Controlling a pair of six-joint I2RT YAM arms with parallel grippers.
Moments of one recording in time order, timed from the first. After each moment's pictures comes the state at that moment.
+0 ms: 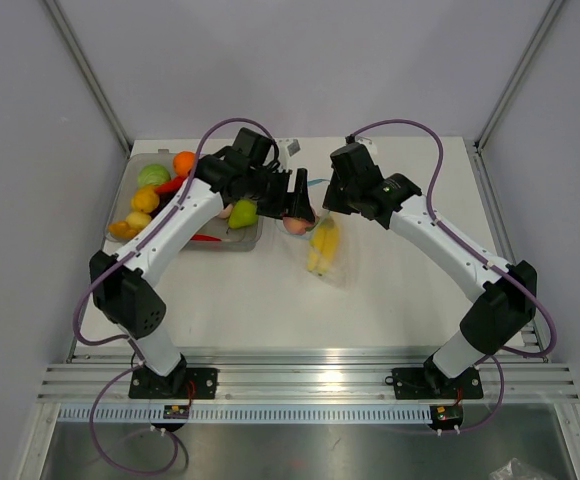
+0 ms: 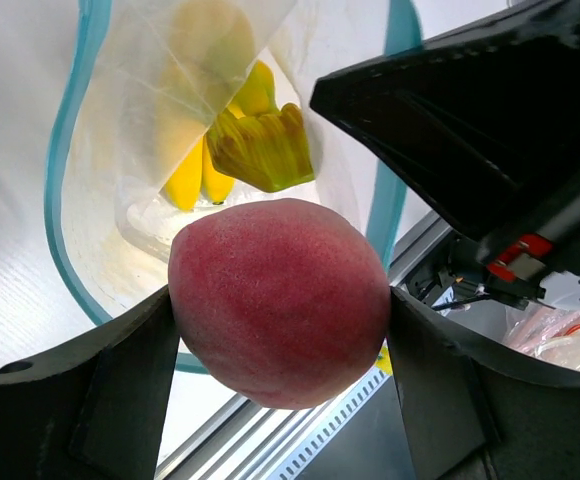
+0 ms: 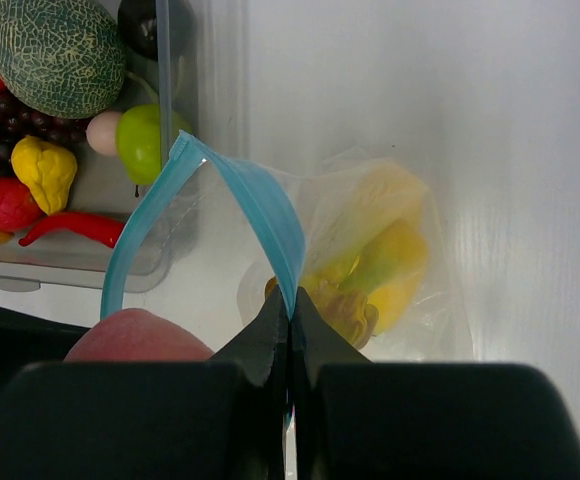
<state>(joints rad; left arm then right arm) -0.57 1.69 1.72 -0.88 0.44 -0.38 0.63 1.60 1.54 -0.67 0.22 0.71</state>
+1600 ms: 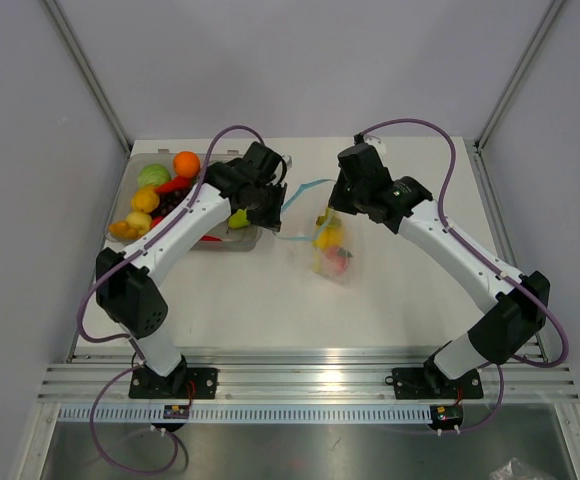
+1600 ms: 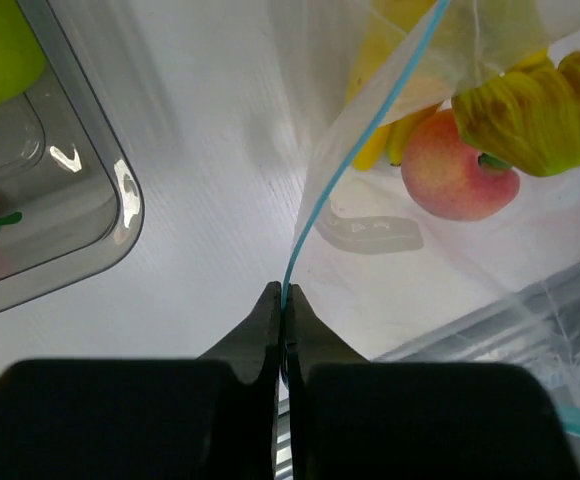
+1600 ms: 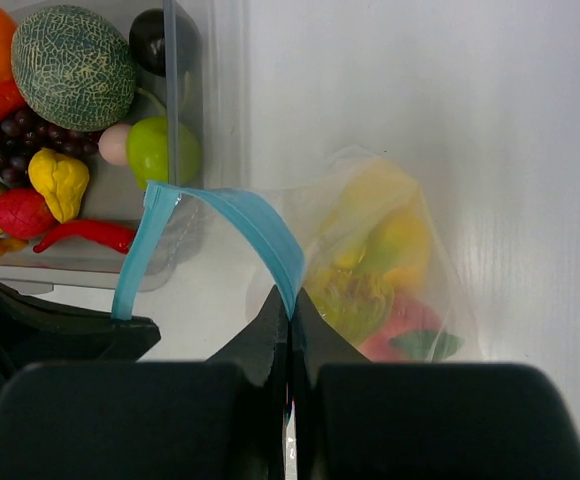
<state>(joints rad) -0.60 1.70 1.64 -0.98 0.09 -0.34 0.63 1.53 1.52 -0.68 0.25 0.72</state>
